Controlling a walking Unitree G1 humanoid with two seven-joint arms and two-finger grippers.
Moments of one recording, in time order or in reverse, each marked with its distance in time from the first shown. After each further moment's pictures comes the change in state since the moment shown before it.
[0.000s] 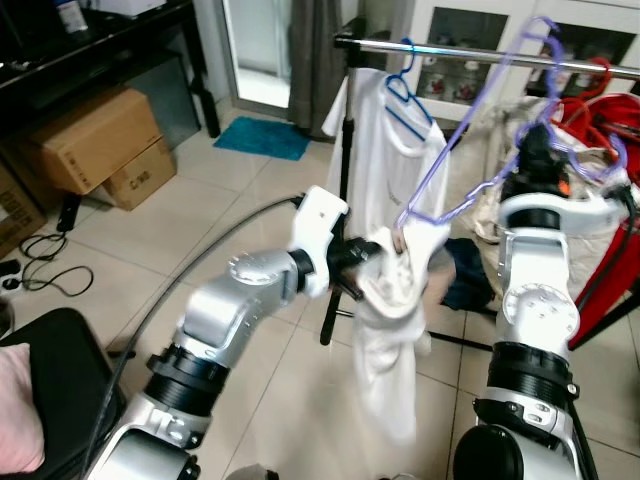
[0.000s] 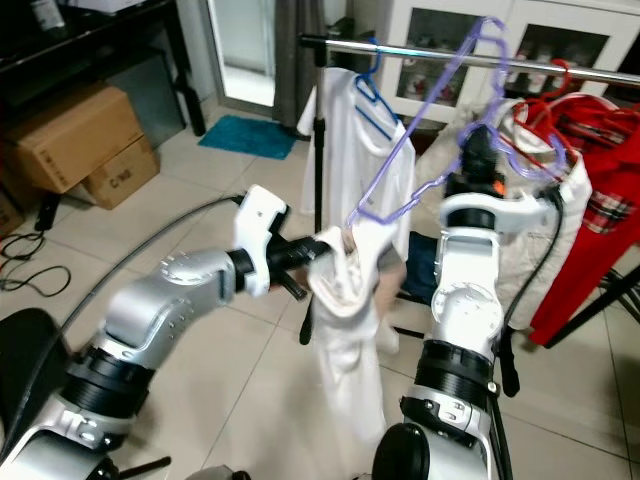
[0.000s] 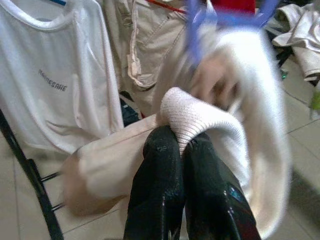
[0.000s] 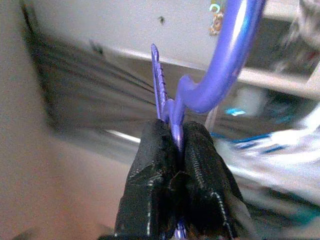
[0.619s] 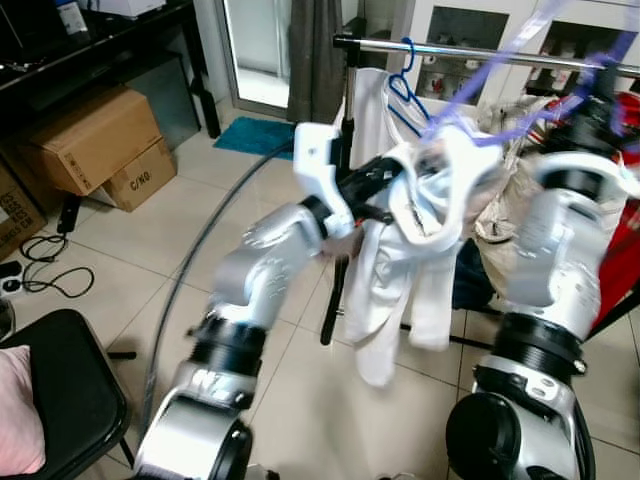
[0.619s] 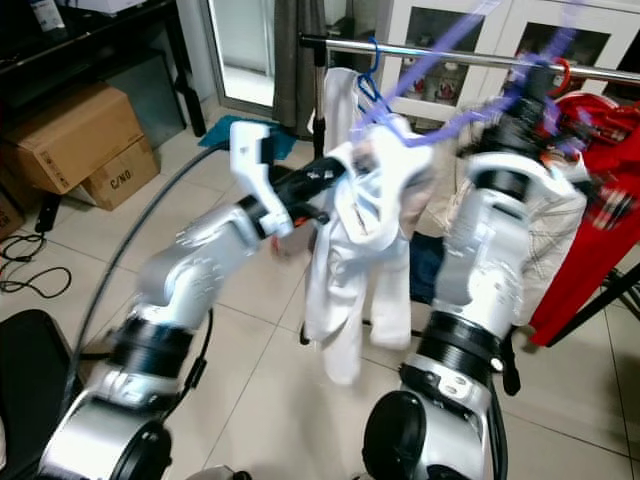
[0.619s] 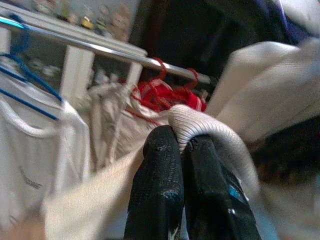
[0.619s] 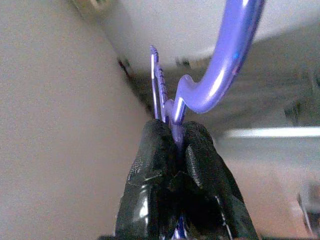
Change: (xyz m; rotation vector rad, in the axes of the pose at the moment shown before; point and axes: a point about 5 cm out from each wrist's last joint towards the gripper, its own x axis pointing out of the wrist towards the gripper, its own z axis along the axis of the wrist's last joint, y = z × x) left arm 0.032 -0.008 0.063 -0.127 -0.409 -0.054; right arm 0.021 0.055 -0.018 0.503 0.078 0.257
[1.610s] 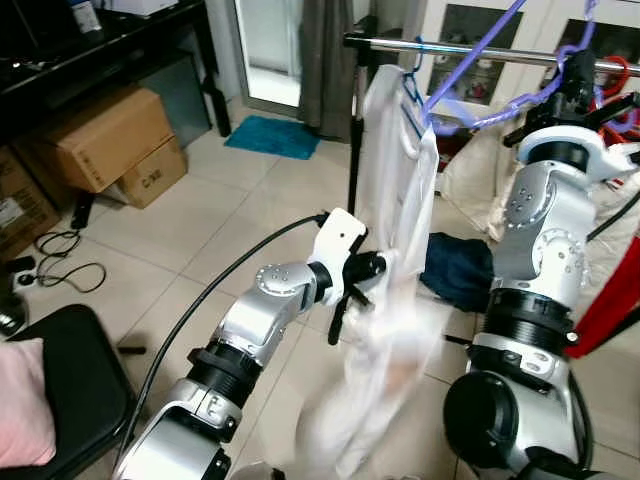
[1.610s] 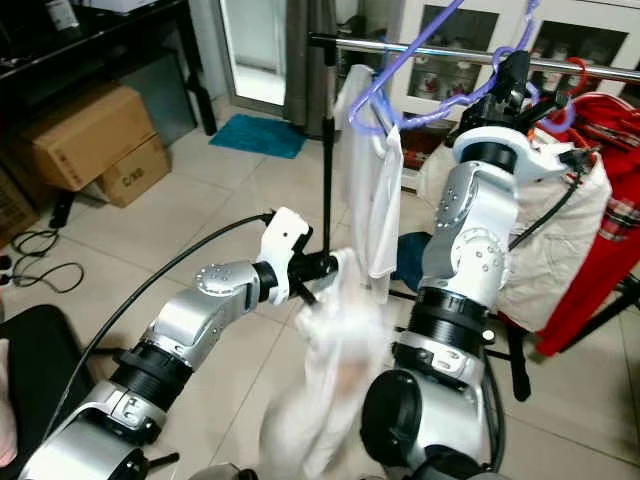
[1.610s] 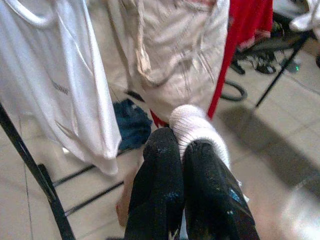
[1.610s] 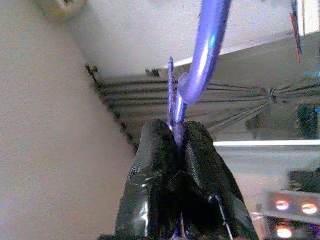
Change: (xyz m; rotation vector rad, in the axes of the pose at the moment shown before) left arm -0.034 0.022 -0.079 0.192 0.395 0.025; right arm 0.019 0.004 0.003 -0.149 -0.116 -0.089
